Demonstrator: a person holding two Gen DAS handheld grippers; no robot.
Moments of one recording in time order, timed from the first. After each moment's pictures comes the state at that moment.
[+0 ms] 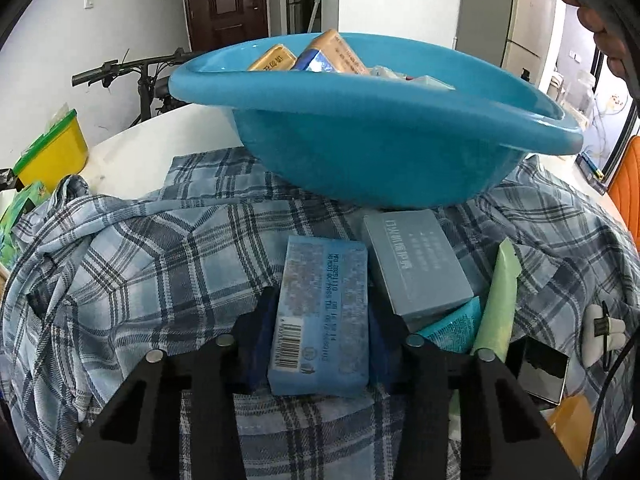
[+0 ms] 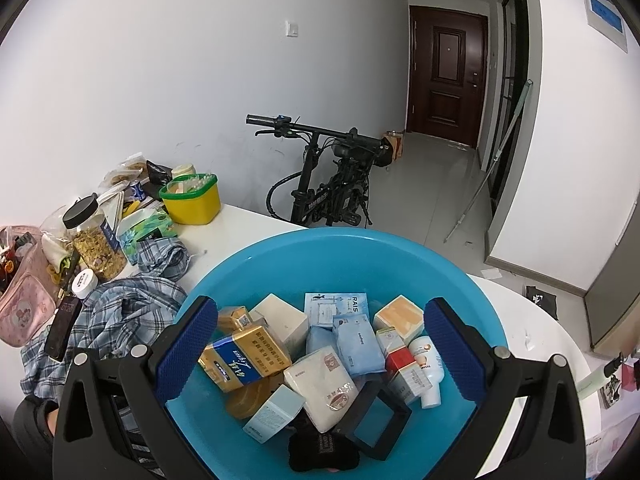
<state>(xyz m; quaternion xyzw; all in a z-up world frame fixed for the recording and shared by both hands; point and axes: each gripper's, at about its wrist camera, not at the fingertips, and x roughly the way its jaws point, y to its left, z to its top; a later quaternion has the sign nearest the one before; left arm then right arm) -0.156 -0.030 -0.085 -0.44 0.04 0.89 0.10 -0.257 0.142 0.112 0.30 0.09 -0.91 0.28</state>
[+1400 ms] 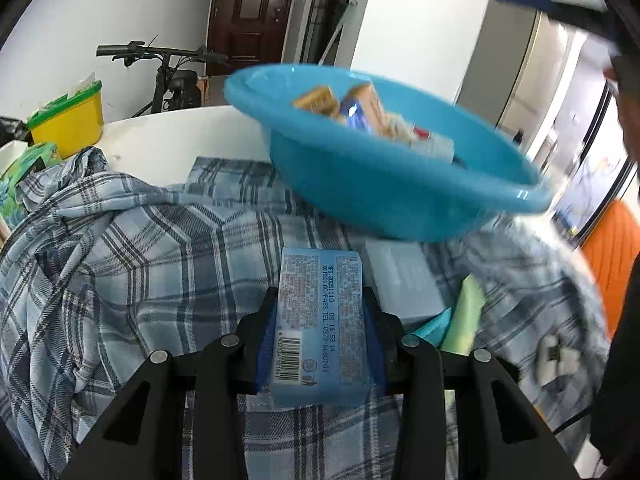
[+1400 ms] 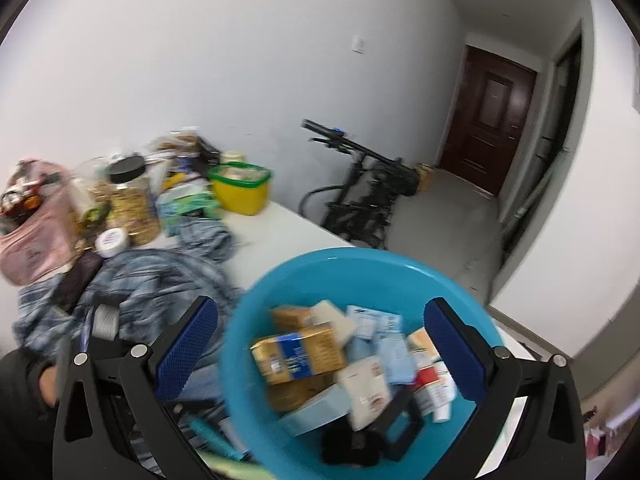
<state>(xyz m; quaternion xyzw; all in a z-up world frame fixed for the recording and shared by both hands) -0.136 -0.065 -0.060 -0.40 -0.07 0.91 0.12 -0.181 0.095 0.127 0.25 0.18 -0.88 0.36</state>
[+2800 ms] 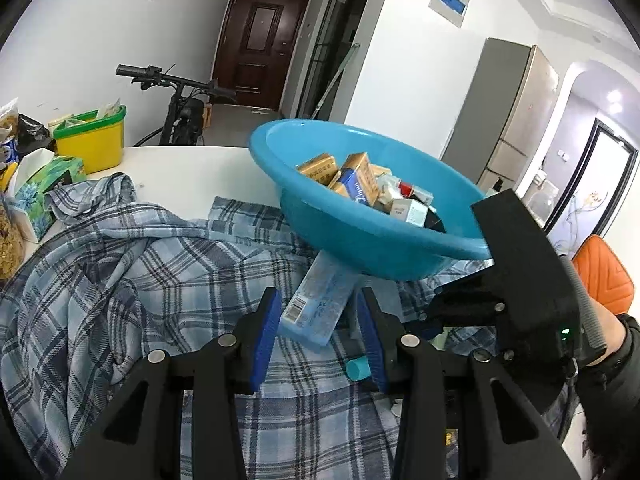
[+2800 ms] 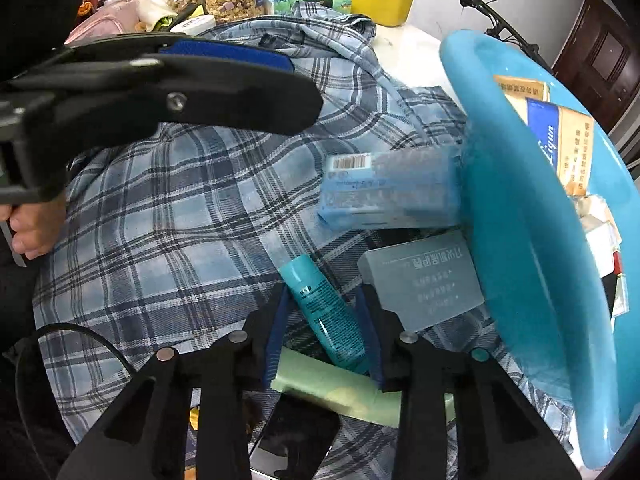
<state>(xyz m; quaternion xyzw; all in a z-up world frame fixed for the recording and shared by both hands) -0.100 -0.083 -0.019 -0.34 -0.10 0.93 0.11 -0.137 0.044 -0.062 0.44 0.31 -0.72 0.43</state>
